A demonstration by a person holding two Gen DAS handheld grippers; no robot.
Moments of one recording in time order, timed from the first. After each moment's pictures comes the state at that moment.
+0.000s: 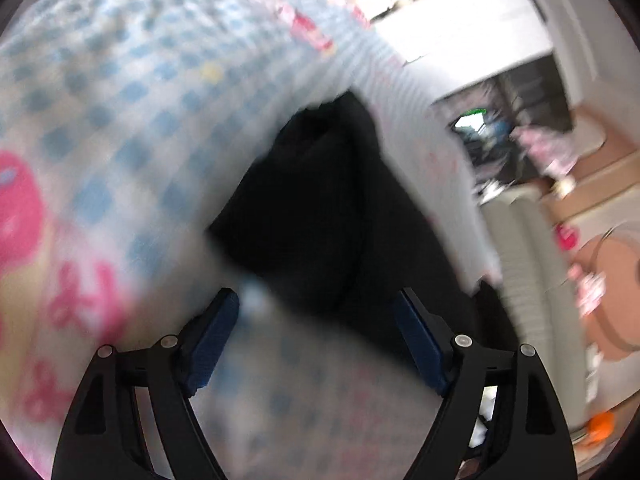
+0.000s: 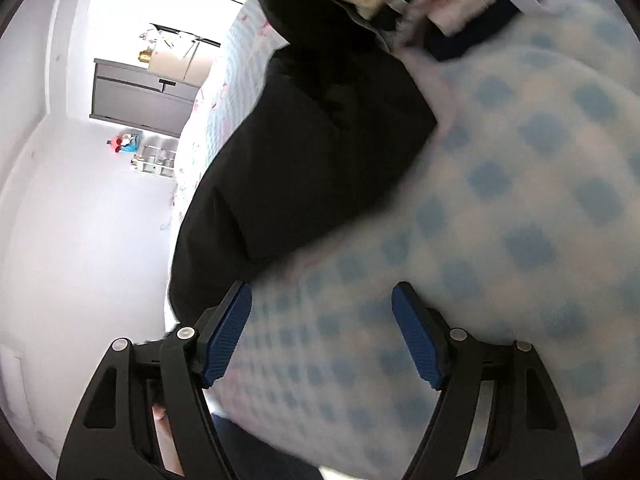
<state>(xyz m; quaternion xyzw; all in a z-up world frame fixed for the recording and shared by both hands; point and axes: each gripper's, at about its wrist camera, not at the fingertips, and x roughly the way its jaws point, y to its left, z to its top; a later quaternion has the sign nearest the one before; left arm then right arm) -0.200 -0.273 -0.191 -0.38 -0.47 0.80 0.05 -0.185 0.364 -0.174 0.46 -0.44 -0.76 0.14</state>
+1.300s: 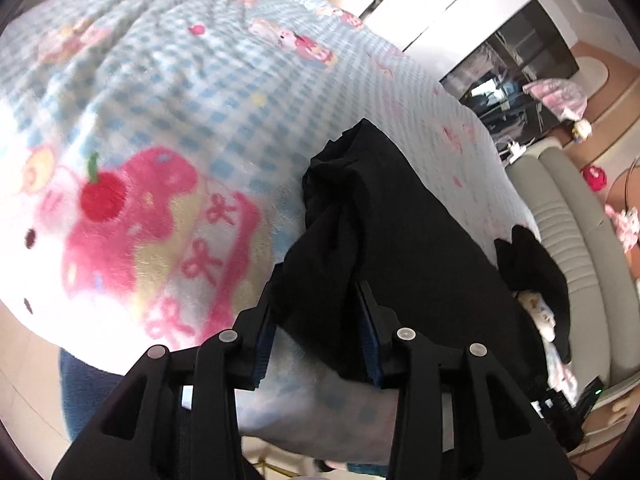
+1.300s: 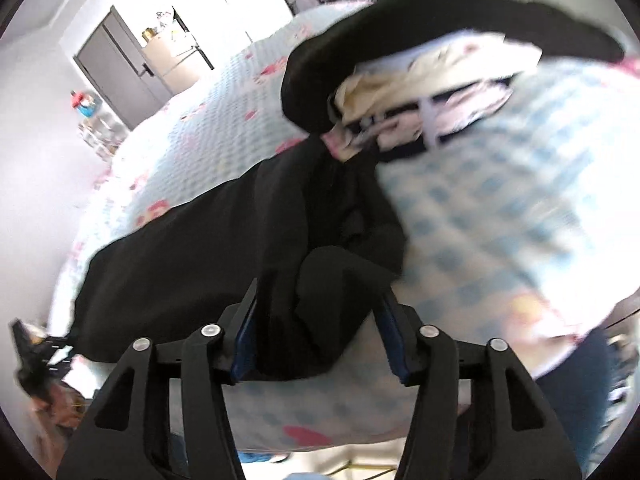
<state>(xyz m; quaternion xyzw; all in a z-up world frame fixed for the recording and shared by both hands) -0.117 -0.273 -0.146 -0.43 -0.30 0.85 0.00 0.053 0.450 -0.055 0.41 -0.18 -0.89 -0.02</state>
